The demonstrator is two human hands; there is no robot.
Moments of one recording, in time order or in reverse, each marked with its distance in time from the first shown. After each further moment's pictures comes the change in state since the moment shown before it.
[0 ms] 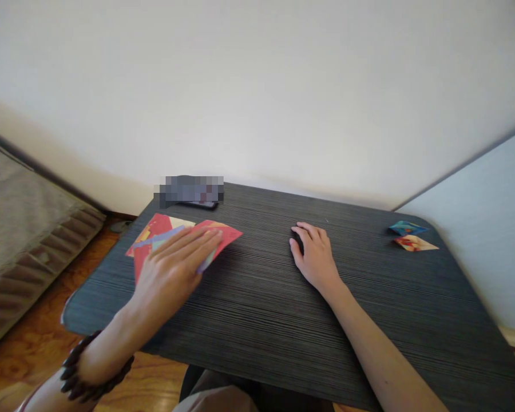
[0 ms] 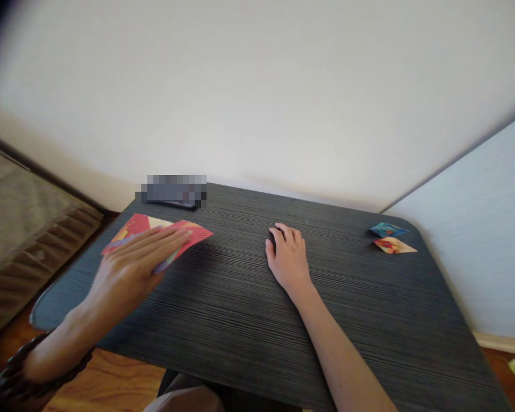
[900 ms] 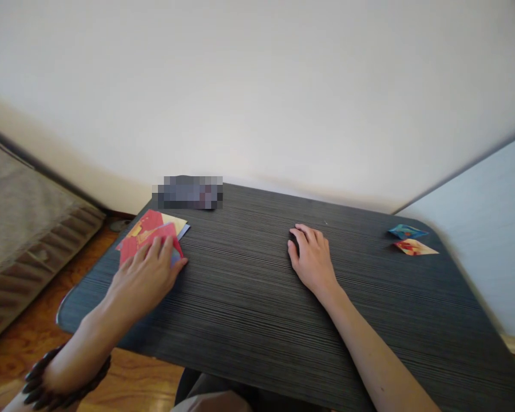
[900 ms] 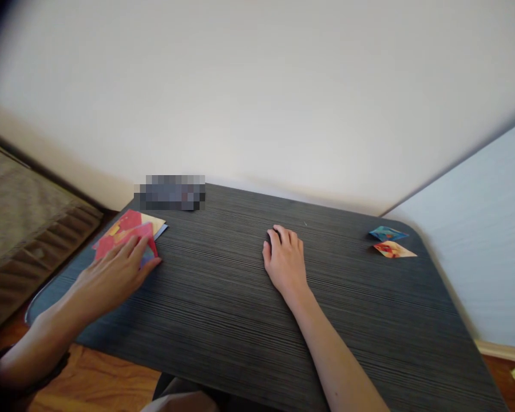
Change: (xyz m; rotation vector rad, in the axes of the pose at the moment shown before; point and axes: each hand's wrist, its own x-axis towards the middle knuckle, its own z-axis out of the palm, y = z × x) left_hand -0.027 -0.027 0.020 0.355 -0.331 -0.376; right_hand 0.001 -0.002 0.000 -0.059 -0.005 -0.011
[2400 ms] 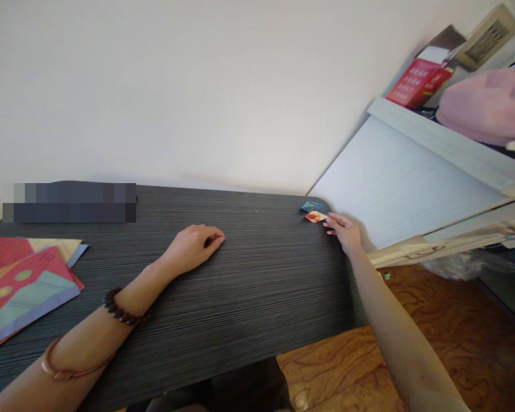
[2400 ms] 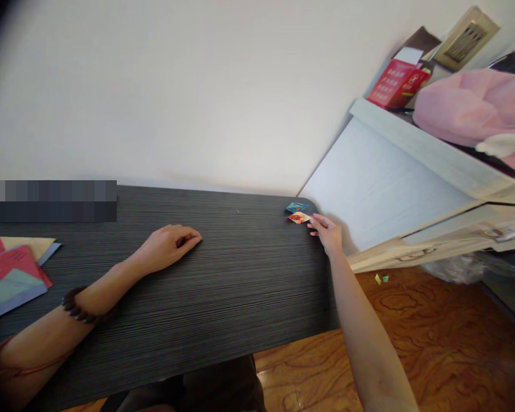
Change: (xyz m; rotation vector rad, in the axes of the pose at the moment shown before) left_hand 0.107 0.148 -0.002 -0.762 0.086 0.676; right_hand -0.079 0.246 -0.091 0.691 0.431 0.796
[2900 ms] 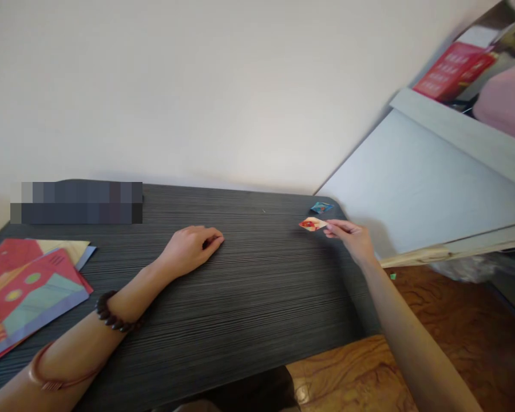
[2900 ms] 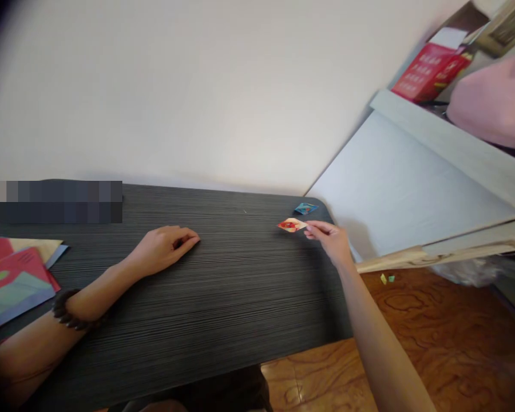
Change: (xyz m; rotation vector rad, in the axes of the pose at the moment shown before) left_hand -0.007 -0.016 -0.009 0.044 -0.007 -0.031; right_hand -0.032 -0.040 0.018 0.012 -0.204 0.014
